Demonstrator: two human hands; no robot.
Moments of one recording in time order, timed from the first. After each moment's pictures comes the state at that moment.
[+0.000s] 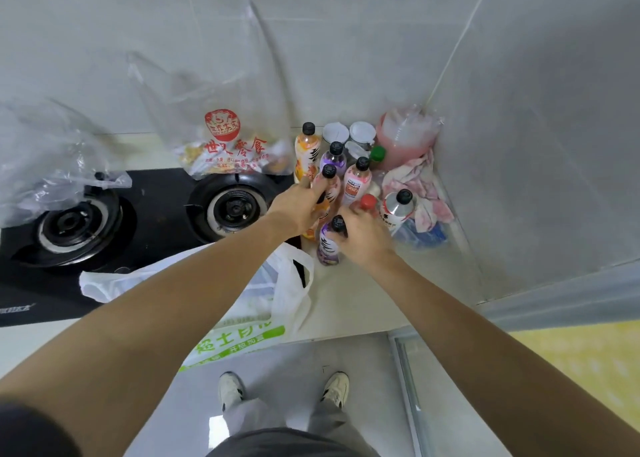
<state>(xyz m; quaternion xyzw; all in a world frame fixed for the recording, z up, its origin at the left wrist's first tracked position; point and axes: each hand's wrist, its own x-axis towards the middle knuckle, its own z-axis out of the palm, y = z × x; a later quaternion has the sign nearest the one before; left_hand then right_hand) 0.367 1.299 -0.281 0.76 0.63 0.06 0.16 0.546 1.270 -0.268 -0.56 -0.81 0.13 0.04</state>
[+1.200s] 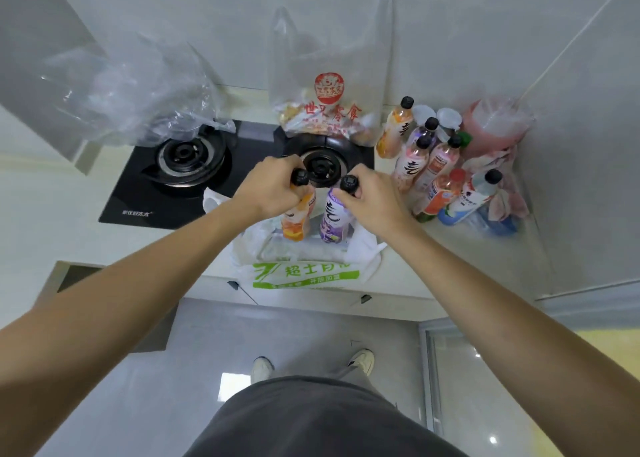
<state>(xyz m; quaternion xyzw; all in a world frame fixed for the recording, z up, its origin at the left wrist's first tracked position) 0.205 1.101 -0.212 0.63 0.74 0.18 0.18 0.416 1.171 -0.227 -0.45 -0.85 0.21 0.17</state>
